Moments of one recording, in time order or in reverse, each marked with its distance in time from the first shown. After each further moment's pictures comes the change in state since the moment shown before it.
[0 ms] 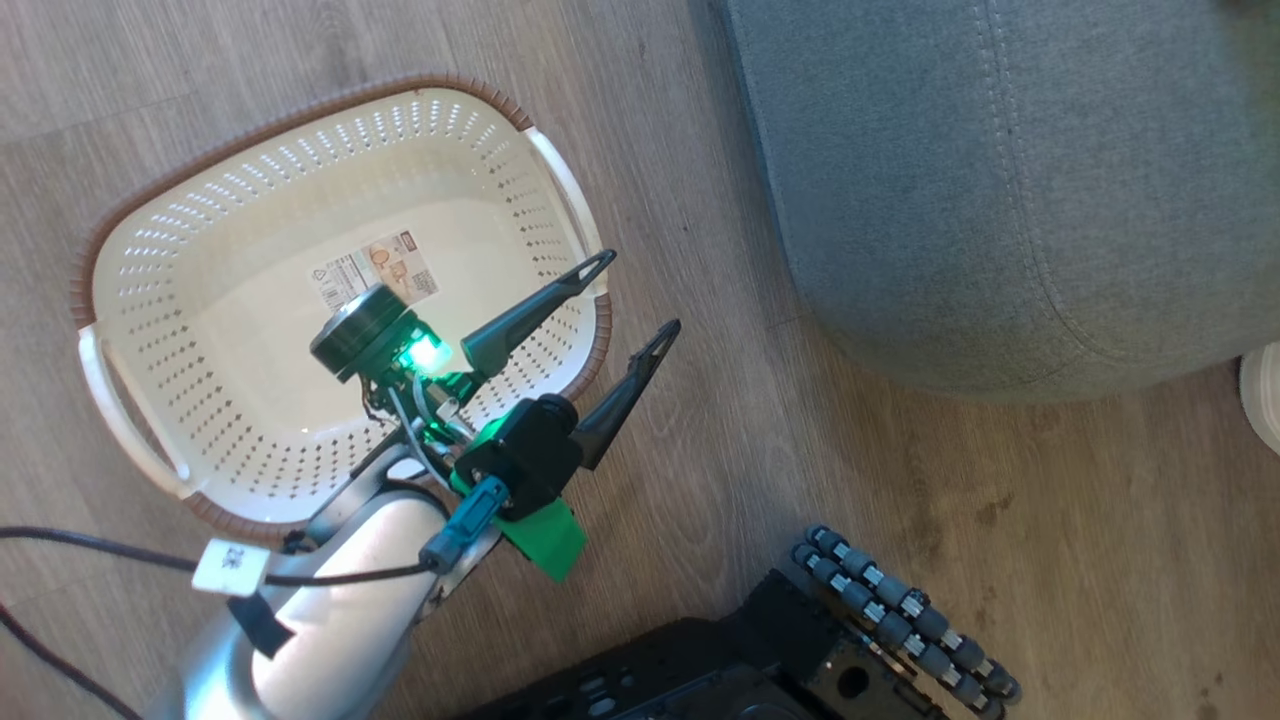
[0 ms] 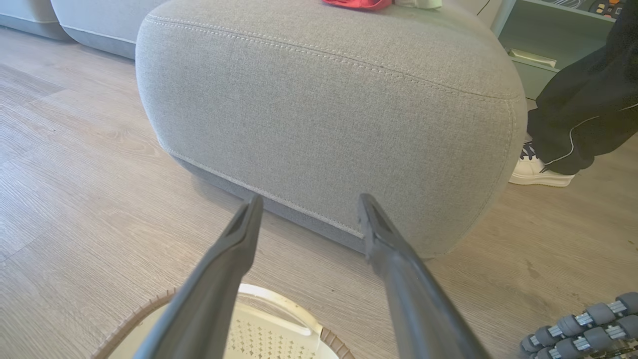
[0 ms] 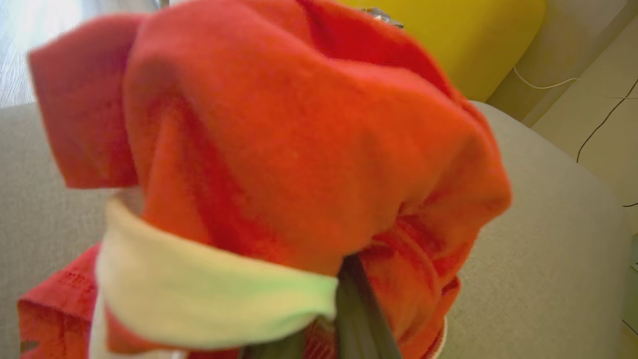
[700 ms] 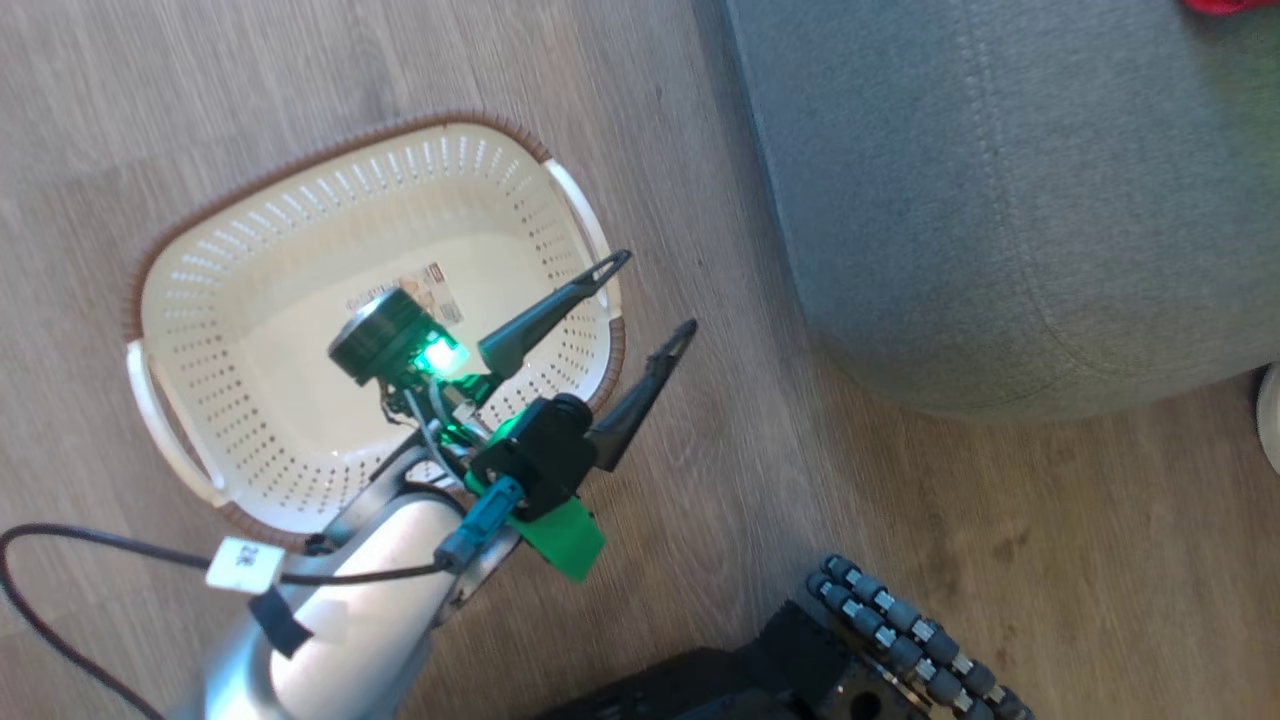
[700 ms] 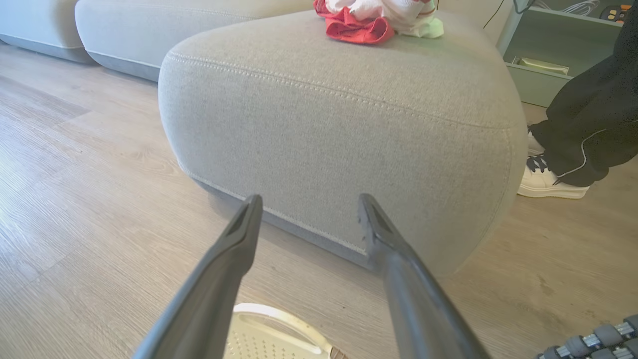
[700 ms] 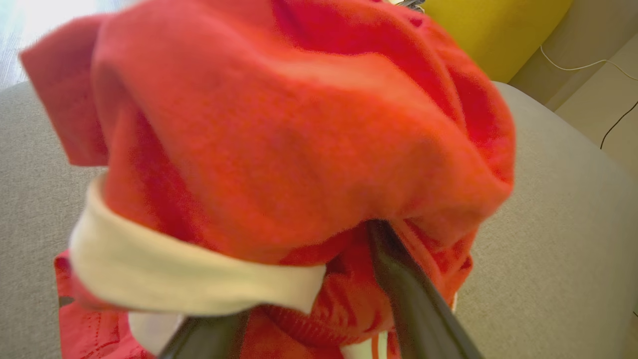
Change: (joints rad) left arm 0.000 -0.025 -0.010 0.005 -0.019 0.017 0.000; right arm -0.031 -0.013 0.123 0.155 0.025 0.000 -0.004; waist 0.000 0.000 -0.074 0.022
